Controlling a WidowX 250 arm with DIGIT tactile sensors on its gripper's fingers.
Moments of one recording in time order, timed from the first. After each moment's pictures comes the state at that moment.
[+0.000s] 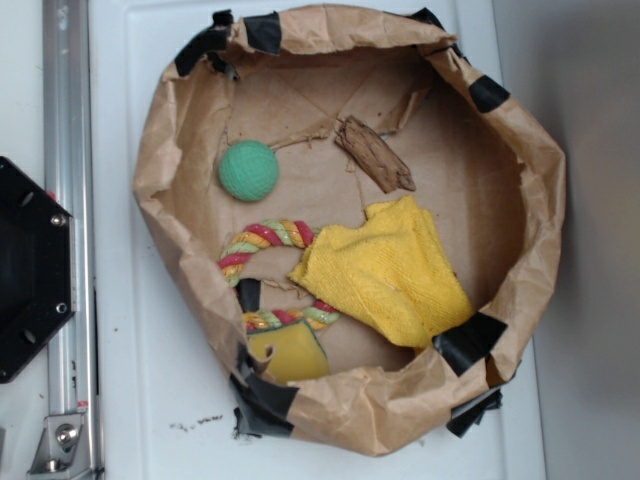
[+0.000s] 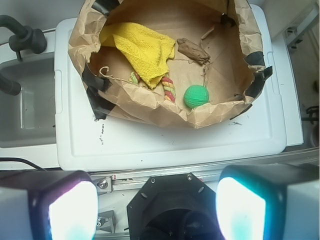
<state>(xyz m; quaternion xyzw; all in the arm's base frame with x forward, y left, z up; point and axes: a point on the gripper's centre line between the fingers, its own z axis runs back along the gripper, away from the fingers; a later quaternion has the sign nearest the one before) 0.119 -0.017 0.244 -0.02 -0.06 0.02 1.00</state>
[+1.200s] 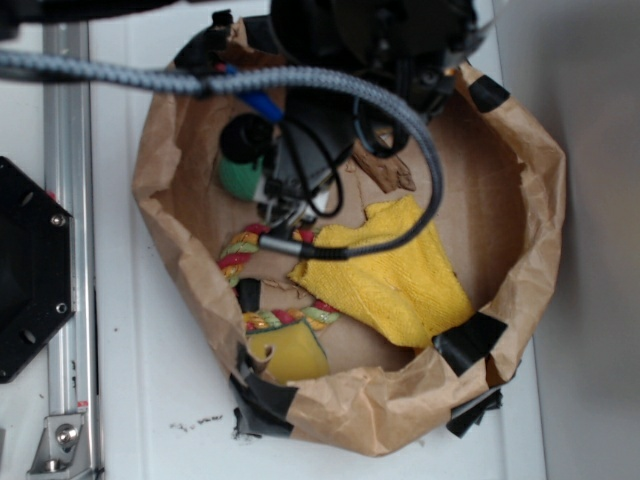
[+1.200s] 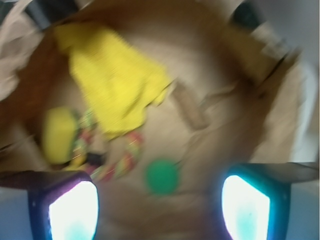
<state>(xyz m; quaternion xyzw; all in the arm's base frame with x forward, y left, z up) 0.253 0.055 0.157 0.02 0.00 -0.16 0.99</state>
